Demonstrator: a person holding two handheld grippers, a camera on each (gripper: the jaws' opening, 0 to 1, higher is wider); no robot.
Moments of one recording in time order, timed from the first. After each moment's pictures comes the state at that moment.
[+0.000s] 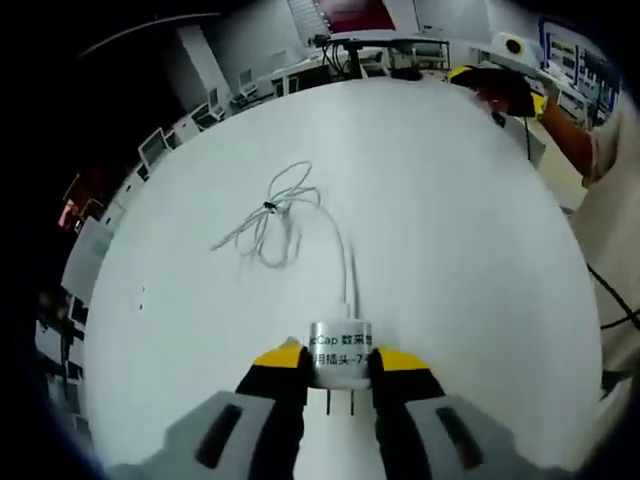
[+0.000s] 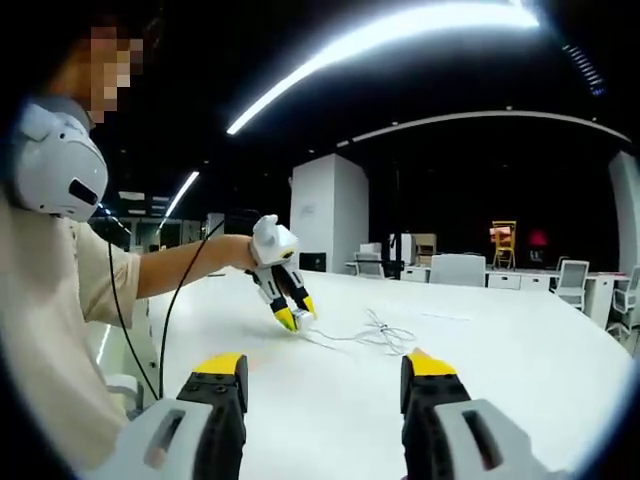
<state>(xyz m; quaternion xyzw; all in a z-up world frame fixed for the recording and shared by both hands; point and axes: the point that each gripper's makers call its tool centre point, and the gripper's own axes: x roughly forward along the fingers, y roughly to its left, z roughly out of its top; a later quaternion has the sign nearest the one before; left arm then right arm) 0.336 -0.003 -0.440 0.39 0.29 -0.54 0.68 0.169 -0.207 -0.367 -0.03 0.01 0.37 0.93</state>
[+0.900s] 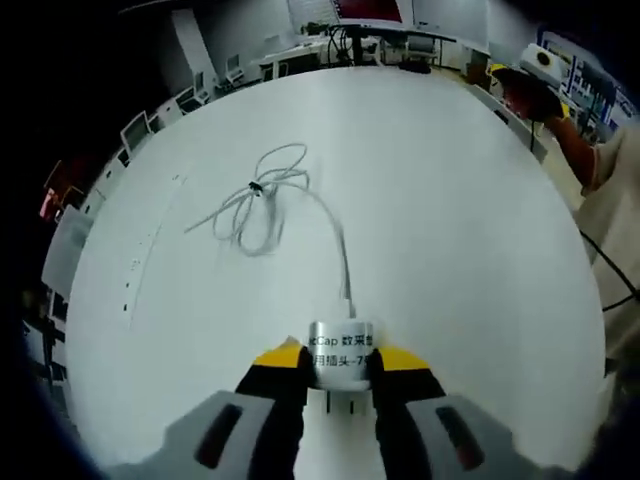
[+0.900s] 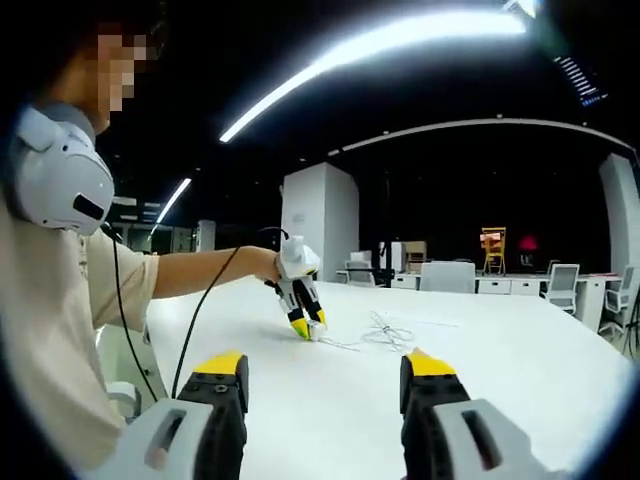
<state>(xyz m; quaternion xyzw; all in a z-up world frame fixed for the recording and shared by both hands) 0.373 -0.006 -0.457 0.38 0.33 -0.57 0.65 0.156 -0.214 -0.354 -0.02 0.00 0.35 0.94</state>
